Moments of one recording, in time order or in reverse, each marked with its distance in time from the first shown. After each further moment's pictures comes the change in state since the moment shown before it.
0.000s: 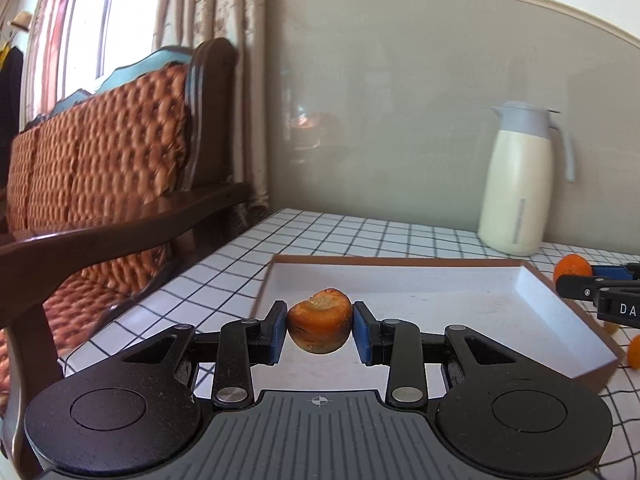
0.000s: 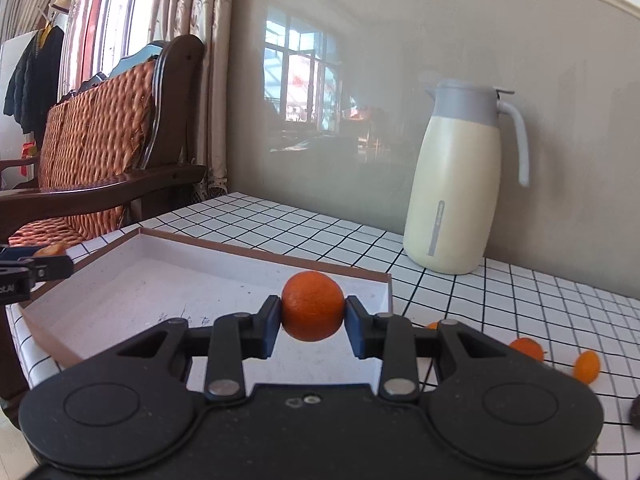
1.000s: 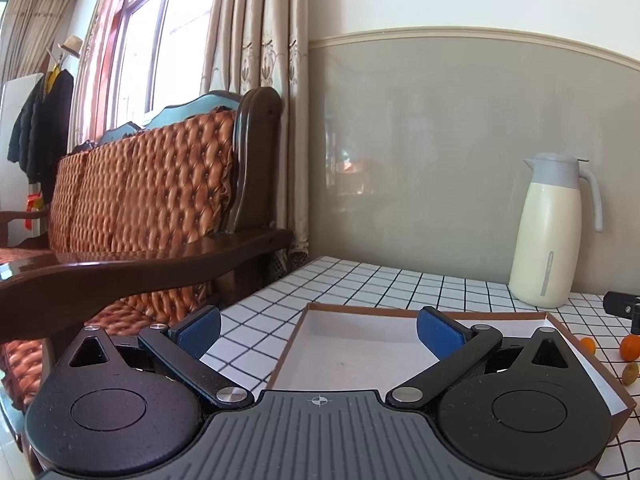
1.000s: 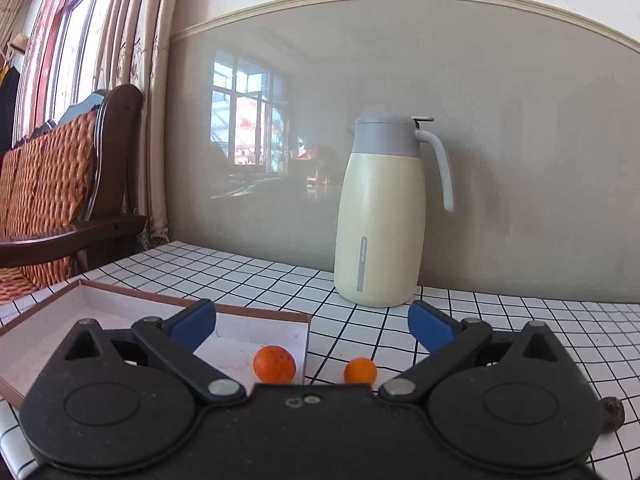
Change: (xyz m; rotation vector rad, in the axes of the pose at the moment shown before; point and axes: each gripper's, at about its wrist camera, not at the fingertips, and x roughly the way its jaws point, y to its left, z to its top) left arm -0.031 -0.010 0.005 -0.051 -0.145 0.125; right arm -0.031 -0.045 -0.004 0.074 -0.152 -0.138
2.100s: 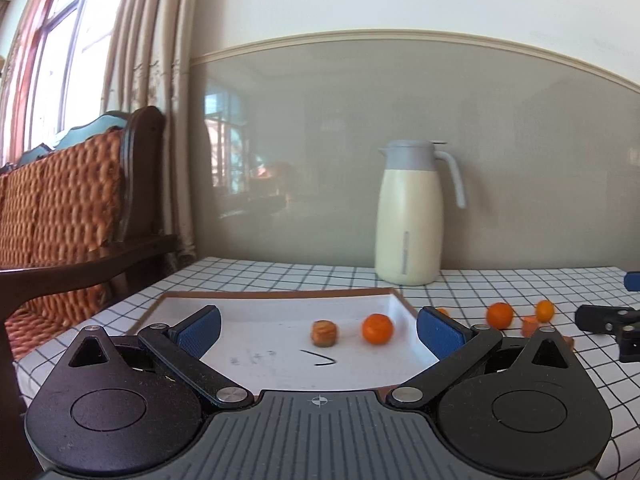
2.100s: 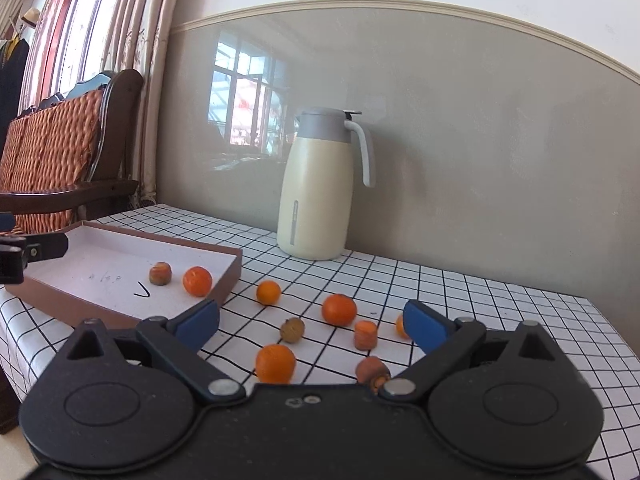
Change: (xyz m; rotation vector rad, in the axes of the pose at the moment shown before) left arm -0.081 -0.105 -0.026 0.107 -0.026 -0.266; right arm -0.107 -0.077 -0.031 -0.082 0.058 -0.052
